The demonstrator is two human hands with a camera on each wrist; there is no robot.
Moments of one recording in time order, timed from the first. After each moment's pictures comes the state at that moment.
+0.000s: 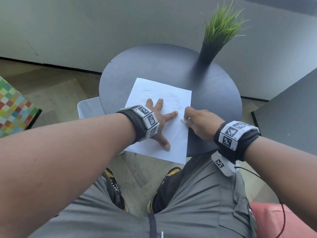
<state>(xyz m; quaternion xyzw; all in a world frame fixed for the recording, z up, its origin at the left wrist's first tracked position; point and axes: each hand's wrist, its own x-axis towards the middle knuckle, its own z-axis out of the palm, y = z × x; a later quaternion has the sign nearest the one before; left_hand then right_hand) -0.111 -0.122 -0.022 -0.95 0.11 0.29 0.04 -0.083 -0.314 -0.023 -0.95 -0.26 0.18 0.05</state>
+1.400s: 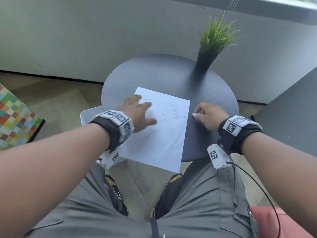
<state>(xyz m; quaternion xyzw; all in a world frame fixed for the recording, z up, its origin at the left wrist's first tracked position) -0.109 -0.066 -0.021 -0.98 -0.02 0.15 -0.10 -0.037 -0.337 -0.030 -0.97 -0.07 0.15 0.18</state>
